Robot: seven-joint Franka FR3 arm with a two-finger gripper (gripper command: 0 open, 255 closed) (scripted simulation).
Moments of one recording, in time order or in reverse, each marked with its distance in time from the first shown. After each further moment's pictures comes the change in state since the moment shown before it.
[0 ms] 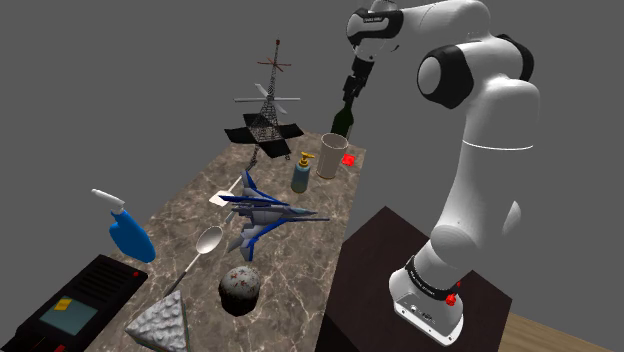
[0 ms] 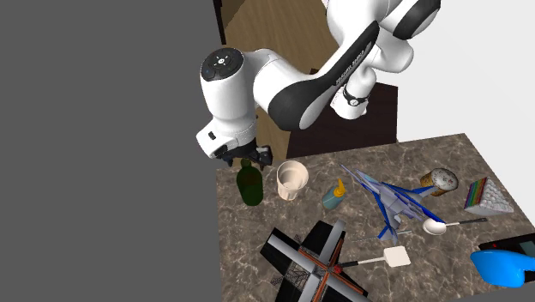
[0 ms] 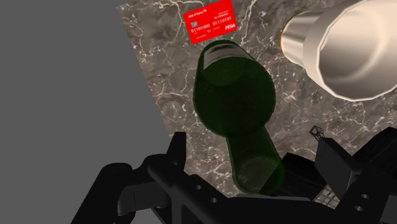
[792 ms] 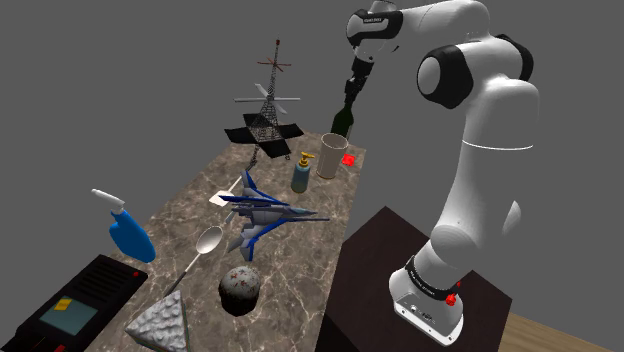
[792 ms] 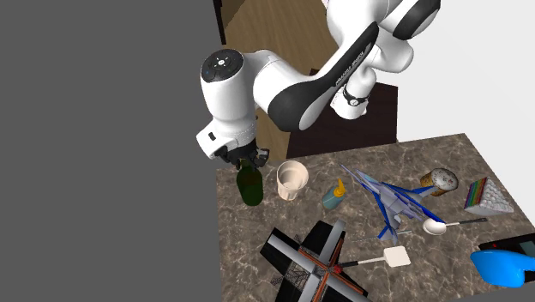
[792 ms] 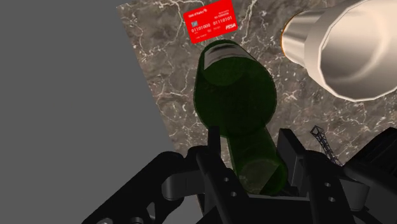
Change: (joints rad) arm 0.000 0.002 0.000 -0.003 0.001 0.005 -0.001
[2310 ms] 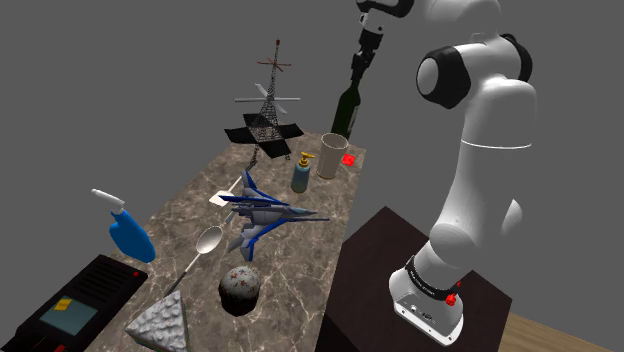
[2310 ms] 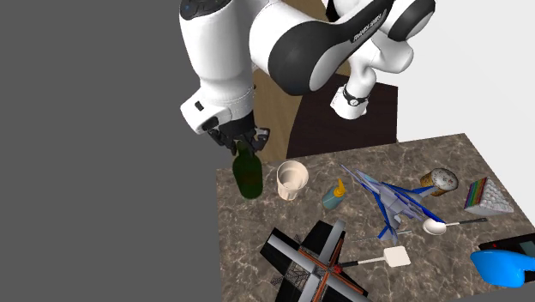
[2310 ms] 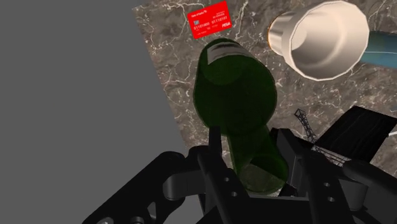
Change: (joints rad) arm -0.032 0.017 -0.005 0.266 -0.001 -0.247 0.024
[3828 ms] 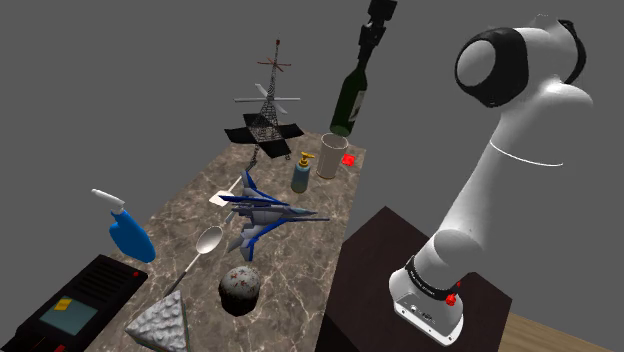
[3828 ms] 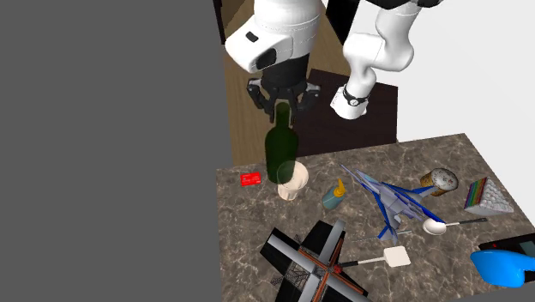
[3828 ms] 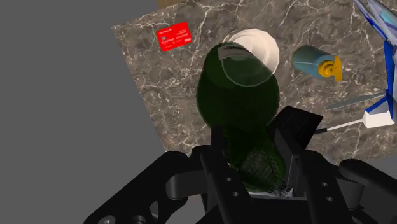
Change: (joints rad) arm 0.128 -0.266 0.008 -0.094 -0.105 -0.144 0.129
